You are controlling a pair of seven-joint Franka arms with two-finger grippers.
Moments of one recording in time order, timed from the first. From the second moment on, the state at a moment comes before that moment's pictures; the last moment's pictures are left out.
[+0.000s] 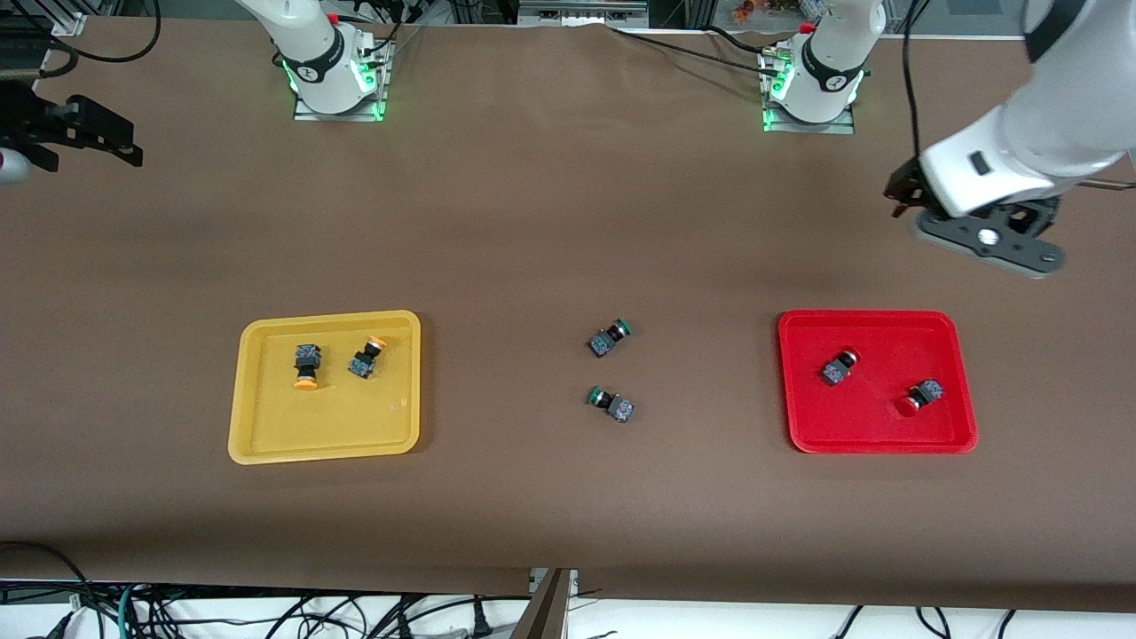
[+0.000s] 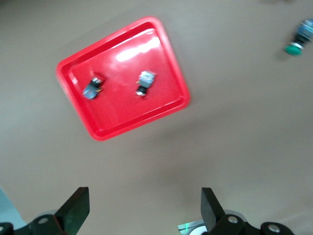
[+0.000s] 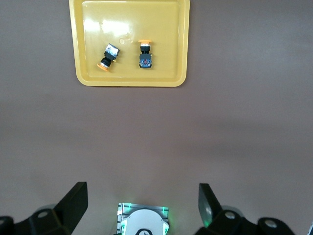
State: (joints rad) left arm 0.35 0.19 -0.59 -1.39 0.22 1.37 0.10; right arm 0.08 0.00 -0.07 -1.46 -0.01 1.33 -0.07
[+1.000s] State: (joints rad) left arm -0.05 -0.06 0.00 -1.68 0.00 1.60 -0.01; right arm 0.08 0.01 -0.03 -1.47 -0.03 1.27 -0.07
